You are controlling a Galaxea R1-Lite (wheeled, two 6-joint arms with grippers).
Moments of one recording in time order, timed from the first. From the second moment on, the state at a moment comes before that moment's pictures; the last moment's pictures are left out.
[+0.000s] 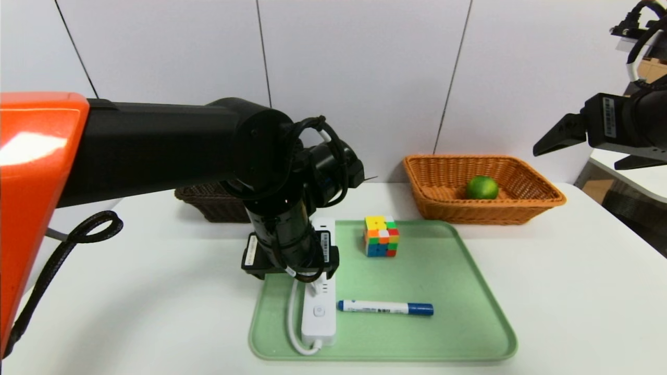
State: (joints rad) left arm -0.78 2.07 -1.86 1.07 0.21 -0.78; right arm 0.31 1.60 -1.89 1.09 -0.25 0.41
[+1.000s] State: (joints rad) left arm -0.76 2.10 -1.86 1.00 0.13 -0.78; right arm 0.26 1.63 -1.89 1.09 -0.24 0.39
